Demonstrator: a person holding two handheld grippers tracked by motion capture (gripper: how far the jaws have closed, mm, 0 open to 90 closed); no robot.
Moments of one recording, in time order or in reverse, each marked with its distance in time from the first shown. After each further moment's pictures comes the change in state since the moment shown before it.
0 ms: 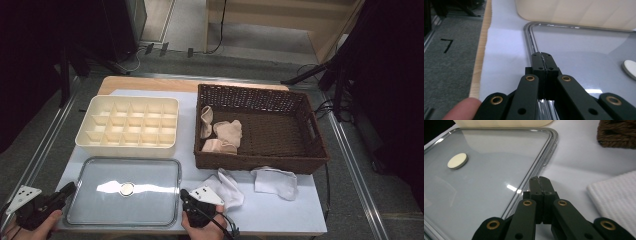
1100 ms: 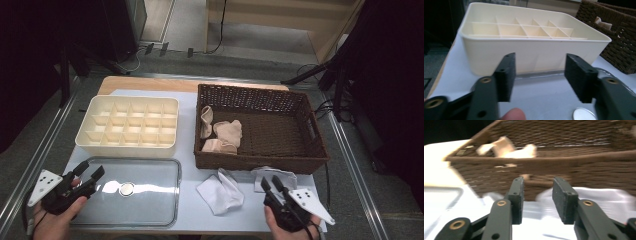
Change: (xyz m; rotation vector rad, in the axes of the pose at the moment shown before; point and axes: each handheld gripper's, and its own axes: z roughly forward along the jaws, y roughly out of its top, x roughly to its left) left arm -0.054 0.036 0.013 -0.209 -0.103 0.066; right arm -0.121 0.041 -0.161 -0.284 -0.278 0.047
